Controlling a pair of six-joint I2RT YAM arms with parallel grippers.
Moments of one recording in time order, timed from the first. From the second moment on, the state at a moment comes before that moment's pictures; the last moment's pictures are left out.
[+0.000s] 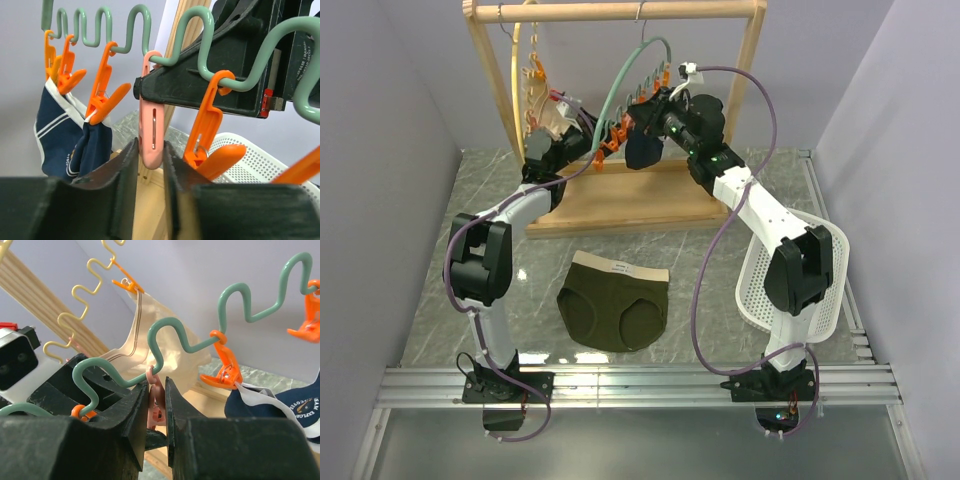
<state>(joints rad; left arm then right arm) -0.27 1.93 1.42 0.97 0.75 -0.57 0.48 1.88 1.77 0.20 -0.22 0.51</state>
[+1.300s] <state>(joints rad) -0.23 1.87 1.40 0.95 0.74 -0.53 0.47 1.88 1.78 0.16 -0.28 0.53</state>
